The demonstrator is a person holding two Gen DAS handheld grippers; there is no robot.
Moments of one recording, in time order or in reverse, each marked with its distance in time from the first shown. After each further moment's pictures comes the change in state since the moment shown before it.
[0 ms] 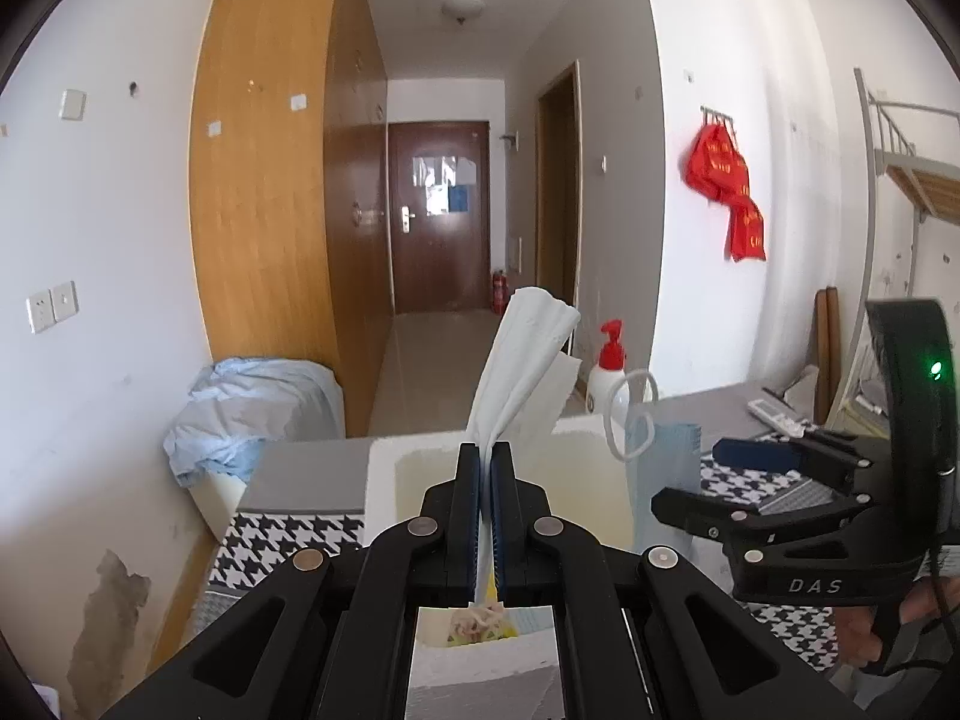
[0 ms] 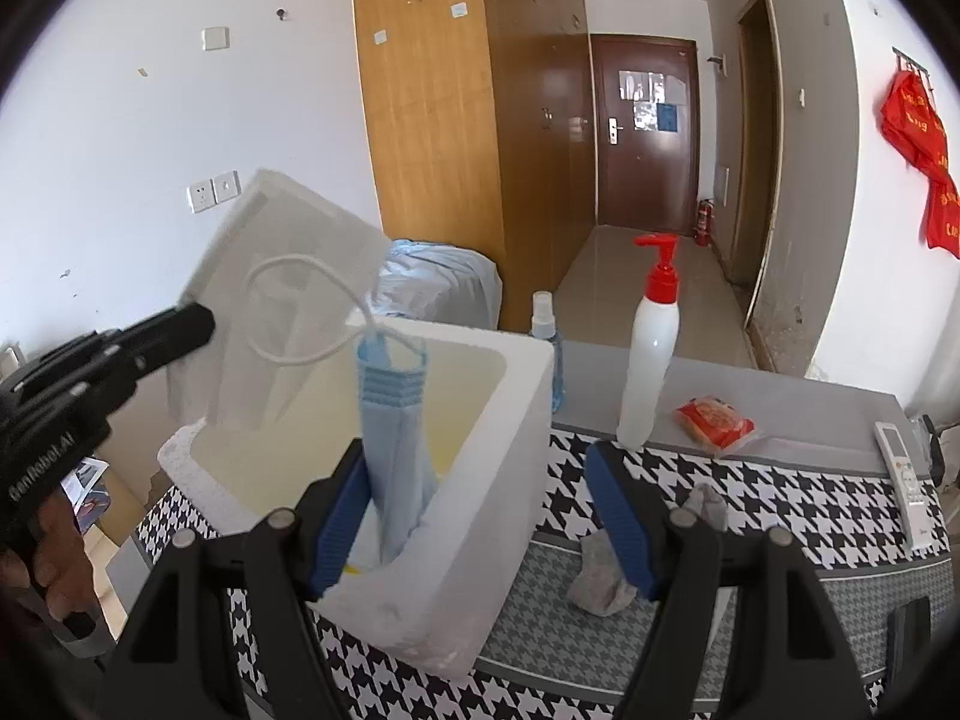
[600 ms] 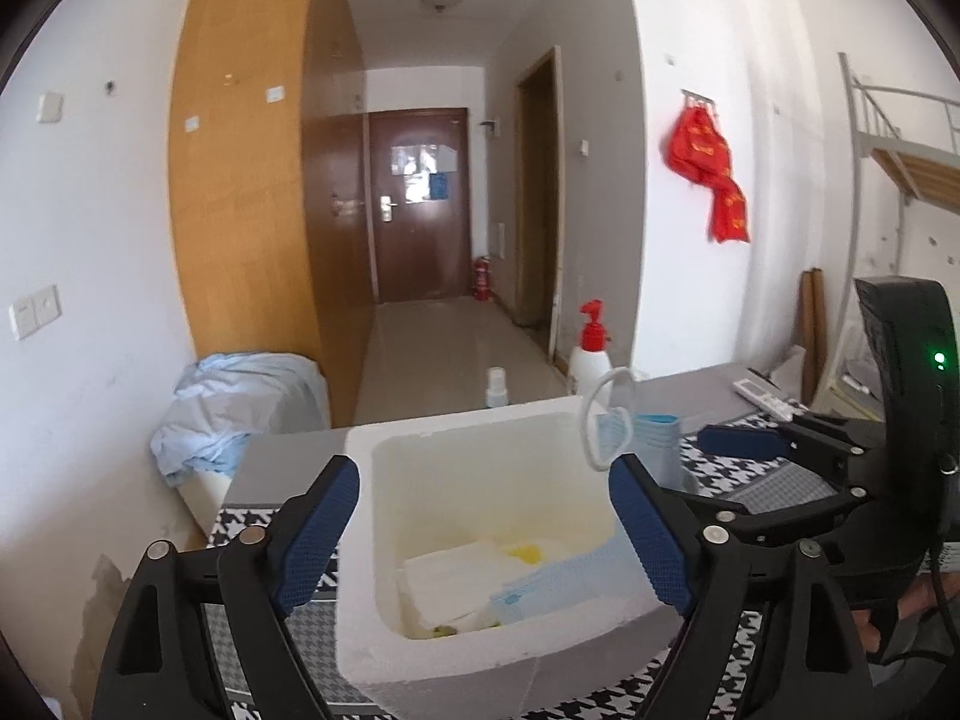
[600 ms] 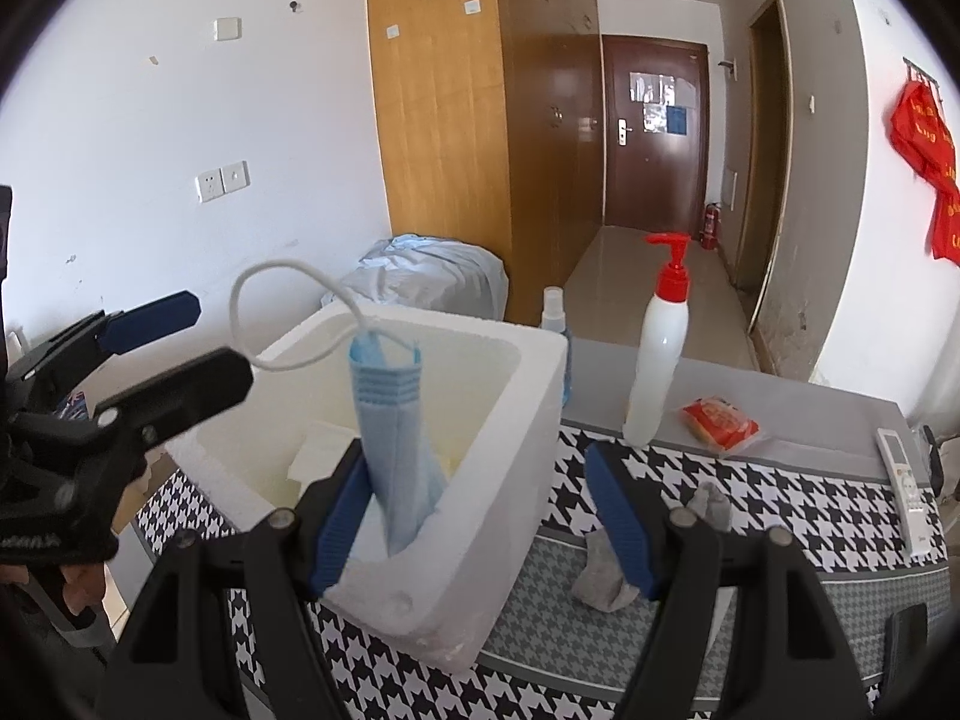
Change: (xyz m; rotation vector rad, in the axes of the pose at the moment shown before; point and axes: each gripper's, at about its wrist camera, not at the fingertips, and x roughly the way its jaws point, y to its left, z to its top) left arm 0.000 -0.012 0.004 0.034 0.027 -0.050; right arm -0.003 0.005 -0.004 -0.030 0.001 0.009
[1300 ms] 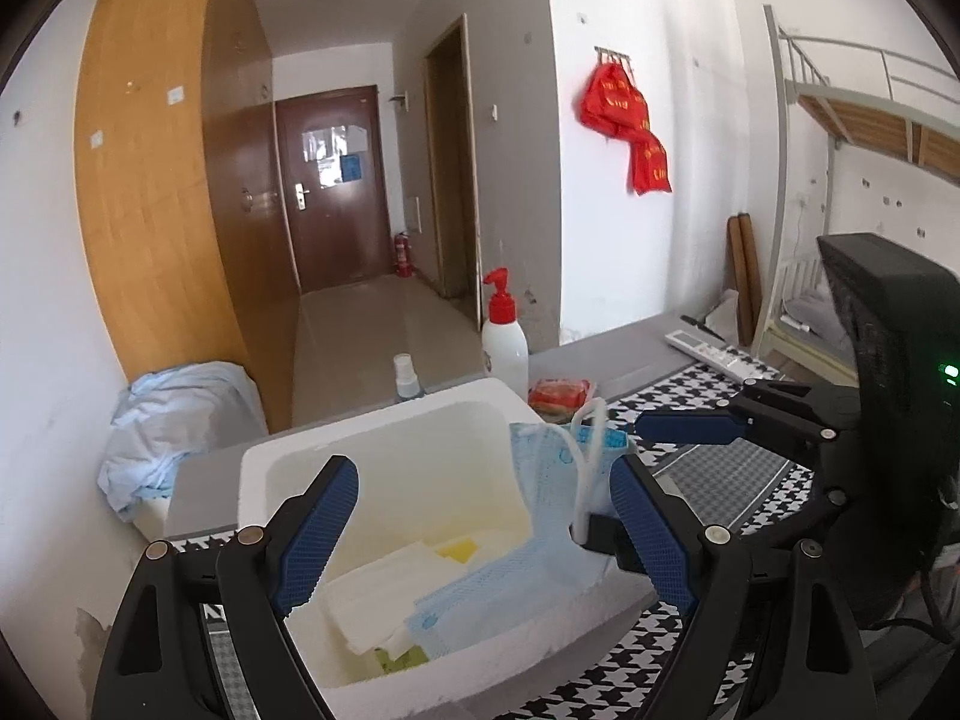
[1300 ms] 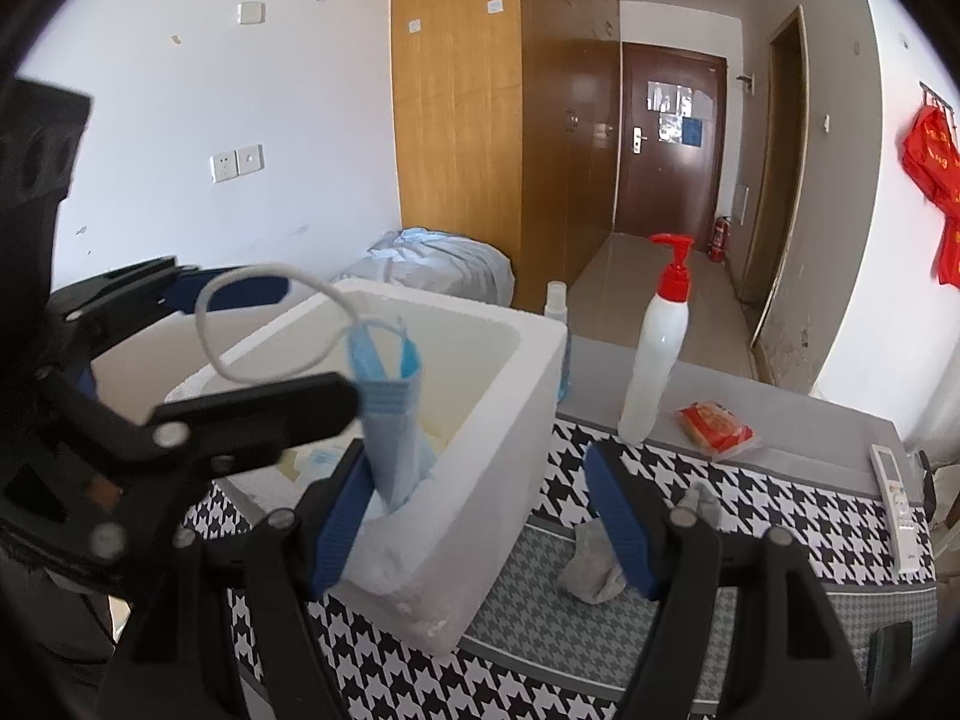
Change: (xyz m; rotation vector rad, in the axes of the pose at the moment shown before) left arm 0.028 -0.024 0.006 0.122 0.083 -0.163; right arm -0.003 0.000 -0.010 -0.068 0.005 0.005
